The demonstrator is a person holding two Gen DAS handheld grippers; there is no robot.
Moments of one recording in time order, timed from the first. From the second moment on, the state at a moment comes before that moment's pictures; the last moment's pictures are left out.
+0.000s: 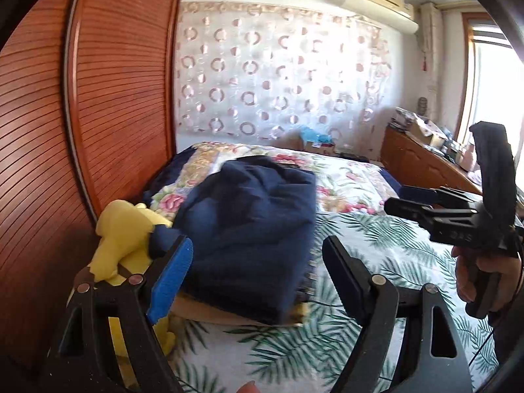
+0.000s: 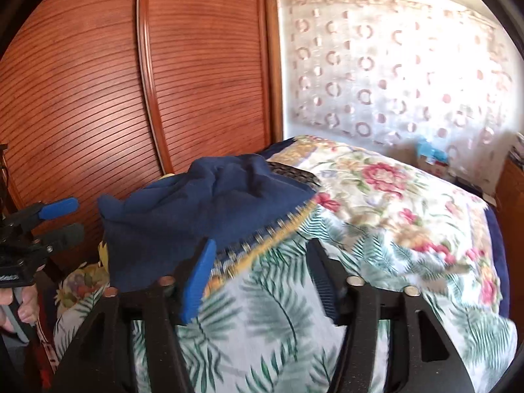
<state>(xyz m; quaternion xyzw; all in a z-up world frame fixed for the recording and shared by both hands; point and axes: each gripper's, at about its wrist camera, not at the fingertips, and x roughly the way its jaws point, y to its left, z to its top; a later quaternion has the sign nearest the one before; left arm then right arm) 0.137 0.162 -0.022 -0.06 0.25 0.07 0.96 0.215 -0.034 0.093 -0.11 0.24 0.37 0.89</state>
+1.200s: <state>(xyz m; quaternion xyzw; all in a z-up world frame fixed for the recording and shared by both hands) 0.074 0.007 0.048 0.00 0.20 -0.02 0.98 -0.062 -0.160 0.119 0.00 0.15 0.17 0.97</state>
